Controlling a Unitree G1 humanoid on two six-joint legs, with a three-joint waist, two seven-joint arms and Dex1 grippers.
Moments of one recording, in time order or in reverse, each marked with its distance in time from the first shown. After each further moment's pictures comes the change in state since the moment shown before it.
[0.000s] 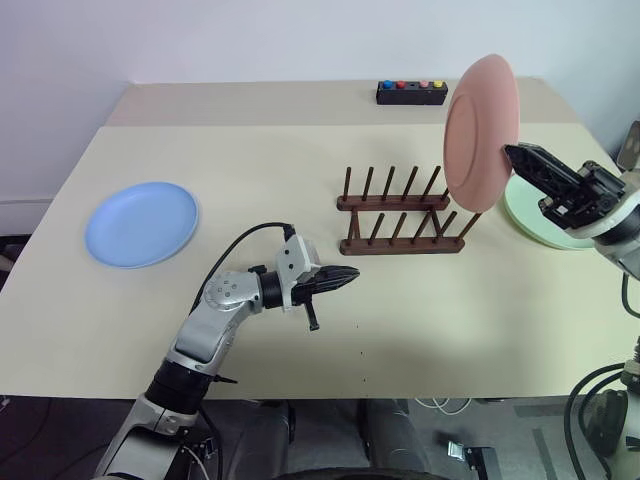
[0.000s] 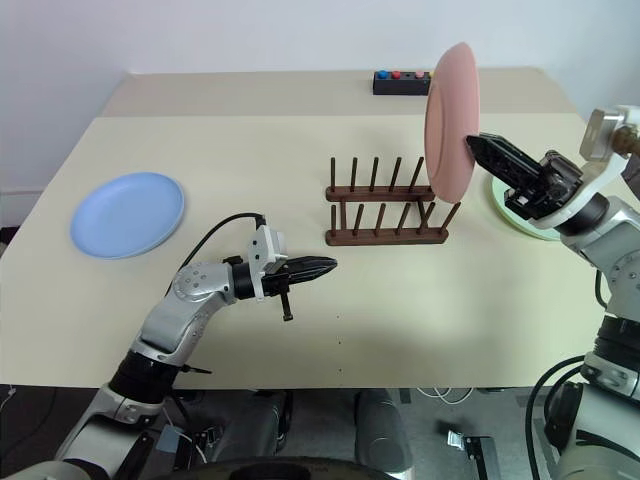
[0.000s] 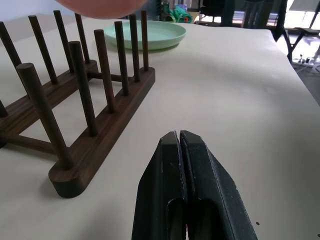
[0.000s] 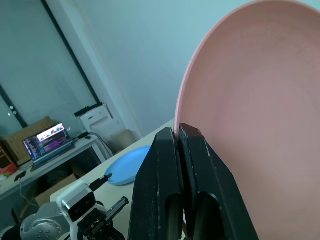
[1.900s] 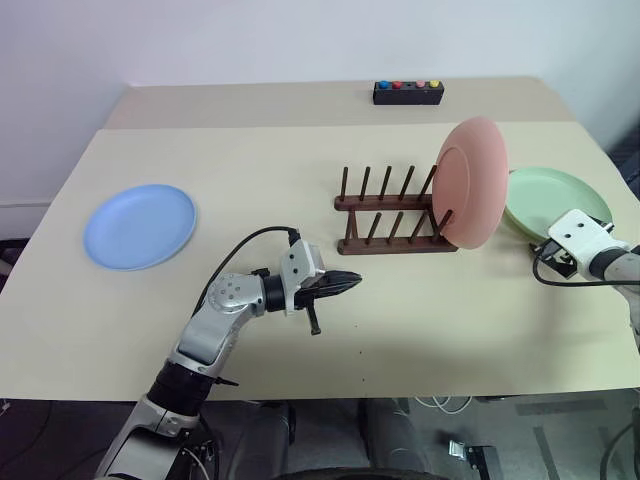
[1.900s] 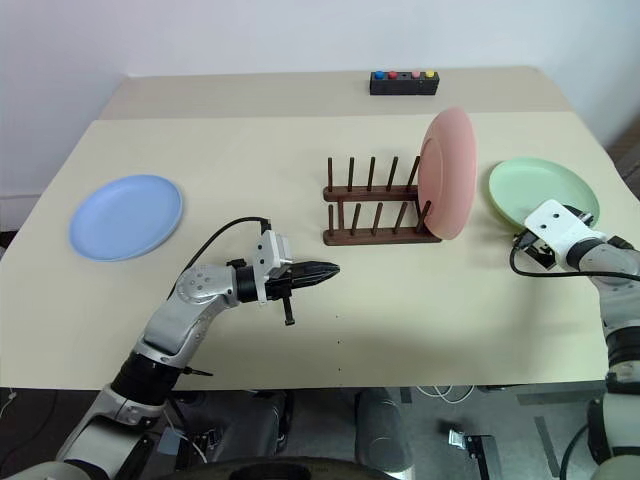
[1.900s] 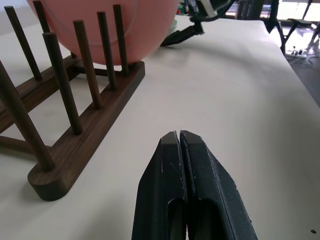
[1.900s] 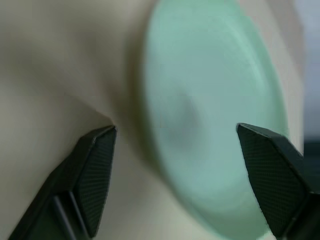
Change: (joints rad) left arm 0.005 -0.004 -0.020 0.003 0.023 0.000 0.005; right arm -0.020 -0.201 0.496 0.810 -1.266 -1.113 -0.480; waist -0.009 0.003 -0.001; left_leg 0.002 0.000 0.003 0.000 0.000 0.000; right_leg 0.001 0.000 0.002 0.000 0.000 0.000
